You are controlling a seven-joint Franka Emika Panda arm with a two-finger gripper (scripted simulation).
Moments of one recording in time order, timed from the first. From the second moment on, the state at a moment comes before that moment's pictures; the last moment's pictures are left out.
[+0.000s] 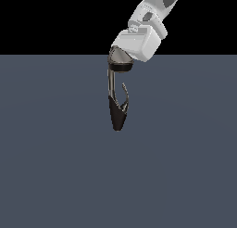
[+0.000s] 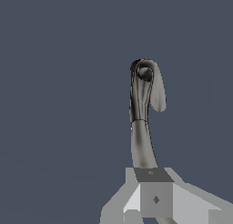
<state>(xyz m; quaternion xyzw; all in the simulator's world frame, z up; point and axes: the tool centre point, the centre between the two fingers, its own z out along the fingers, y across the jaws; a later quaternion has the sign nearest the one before) 0.010 0.001 0.258 -0.81 0.50 0.24 0.20</state>
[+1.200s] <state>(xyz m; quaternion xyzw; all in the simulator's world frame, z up) 0.048 -0.020 0.178 -0.70 0.60 0.29 0.25</state>
